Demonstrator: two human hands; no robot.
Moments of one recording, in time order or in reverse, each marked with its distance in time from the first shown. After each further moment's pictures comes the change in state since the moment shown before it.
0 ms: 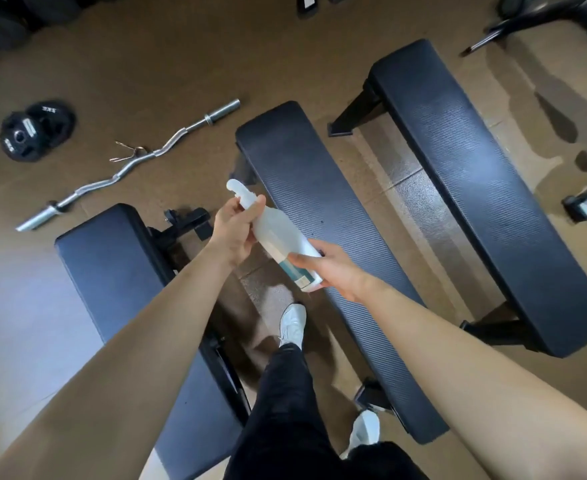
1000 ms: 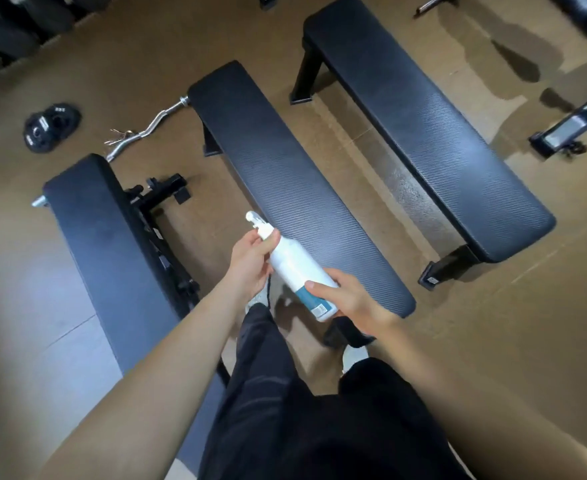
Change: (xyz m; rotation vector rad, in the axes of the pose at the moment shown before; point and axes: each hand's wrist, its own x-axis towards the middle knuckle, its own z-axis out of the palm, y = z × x) left_hand -0.308 -0.298 0.166 0.010 -0.035 -0.033; right_hand -0.288 0.339 -0.146 0.105 -0.047 -0.083
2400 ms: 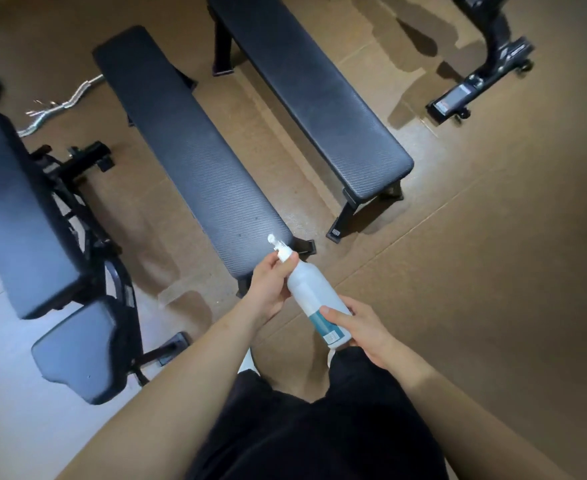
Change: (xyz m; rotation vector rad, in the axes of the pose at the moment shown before) left_hand -0.217 -0.297 0.289 0.007 -0.086 -0.159; right_hand -0.308 0.236 -0.260 0.050 0.191 0.175
